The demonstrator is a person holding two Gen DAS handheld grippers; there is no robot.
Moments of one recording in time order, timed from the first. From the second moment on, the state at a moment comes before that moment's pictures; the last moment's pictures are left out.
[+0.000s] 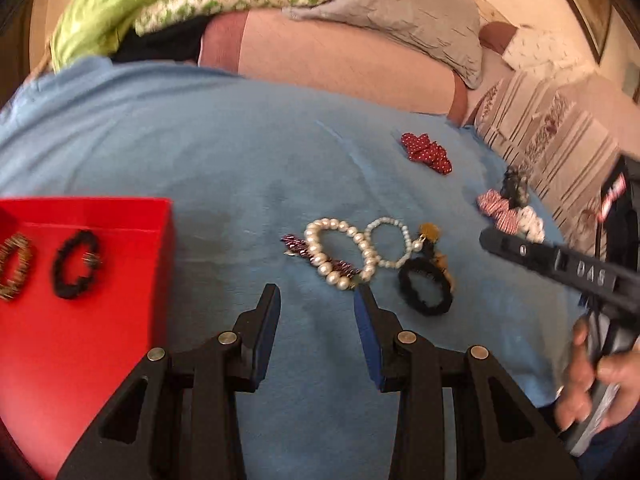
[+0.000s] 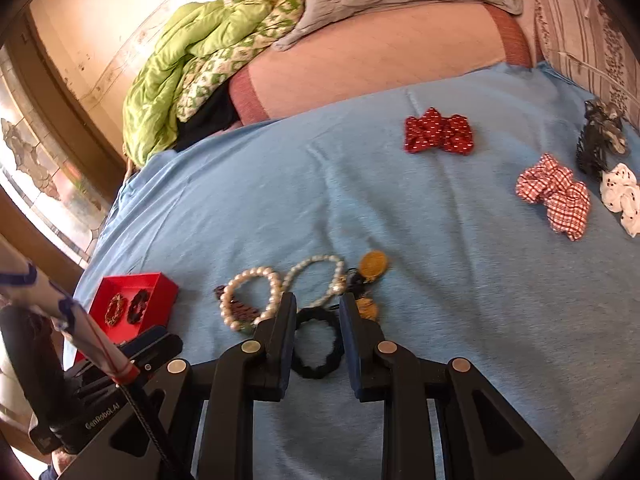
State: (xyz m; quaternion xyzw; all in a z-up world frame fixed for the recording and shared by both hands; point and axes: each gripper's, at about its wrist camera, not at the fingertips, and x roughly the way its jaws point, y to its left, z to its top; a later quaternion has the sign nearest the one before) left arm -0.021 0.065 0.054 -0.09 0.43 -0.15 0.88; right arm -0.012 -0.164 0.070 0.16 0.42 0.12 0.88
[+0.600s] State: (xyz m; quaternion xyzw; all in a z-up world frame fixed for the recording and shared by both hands) left arm 0.025 0.026 0.029 -0.06 0.45 -0.12 0.88; right arm 0.005 -0.194 0.062 0.23 0.42 0.10 0.87
